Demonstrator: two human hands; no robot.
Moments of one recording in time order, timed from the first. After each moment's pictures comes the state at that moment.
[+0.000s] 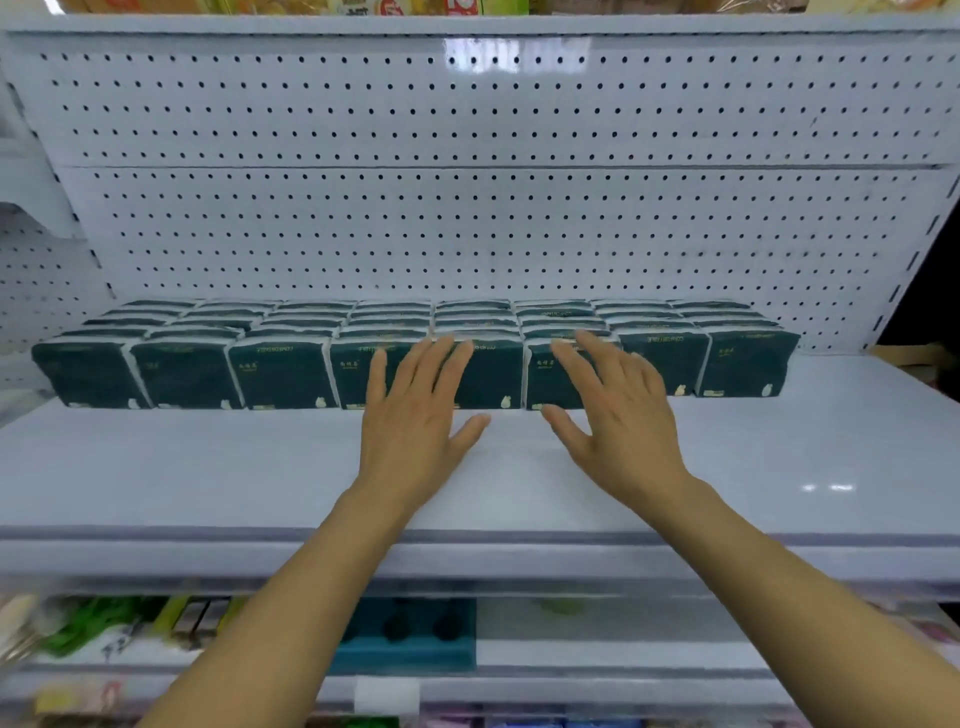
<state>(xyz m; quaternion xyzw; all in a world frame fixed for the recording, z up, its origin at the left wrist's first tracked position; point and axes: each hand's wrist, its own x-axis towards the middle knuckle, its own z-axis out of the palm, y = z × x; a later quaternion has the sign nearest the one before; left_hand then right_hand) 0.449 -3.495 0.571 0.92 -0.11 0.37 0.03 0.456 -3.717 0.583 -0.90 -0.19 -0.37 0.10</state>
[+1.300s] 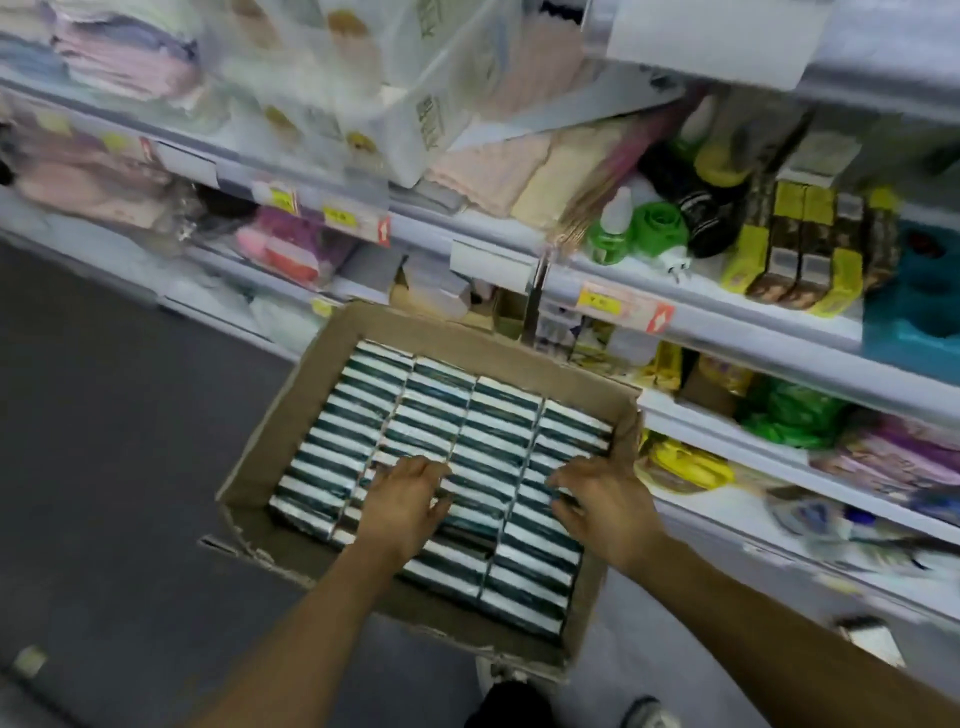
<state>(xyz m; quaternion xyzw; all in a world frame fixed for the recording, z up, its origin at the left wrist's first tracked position) 0.069 -2.977 0.188 0.97 0.13 -0.15 0.17 0.189 -3.212 0.217 -0.89 -0.39 0.20 0.13</state>
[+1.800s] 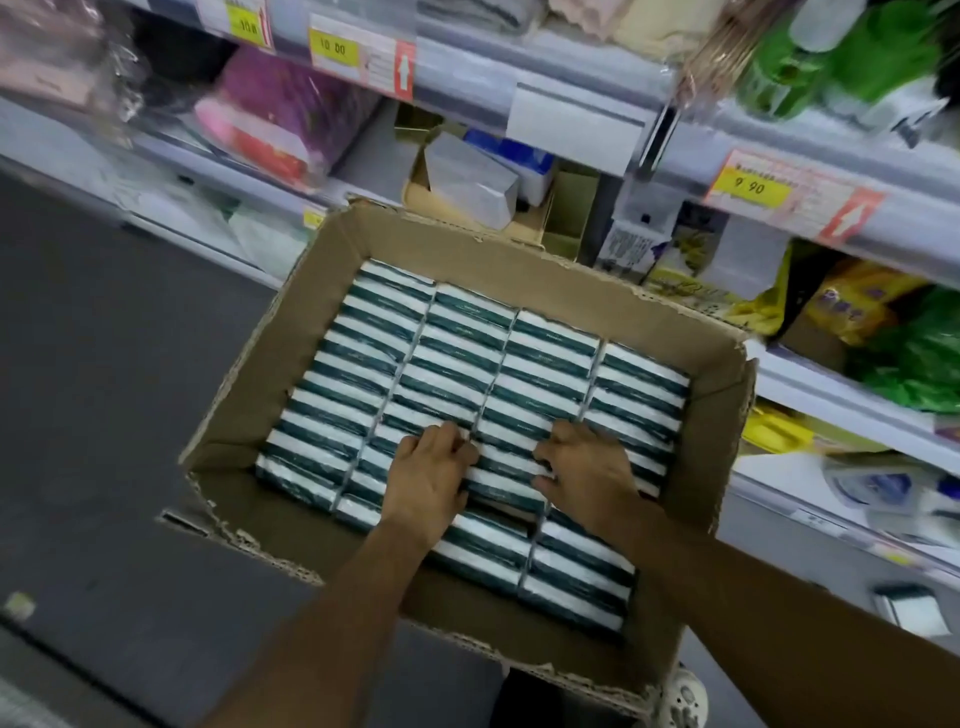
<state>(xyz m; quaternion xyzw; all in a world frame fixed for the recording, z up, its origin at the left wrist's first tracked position) 0.057 -2.954 0.074 0.99 0.07 -0.12 0.10 0.176 -3.133 0.087 -0.88 -0.42 0.22 -0.02</state>
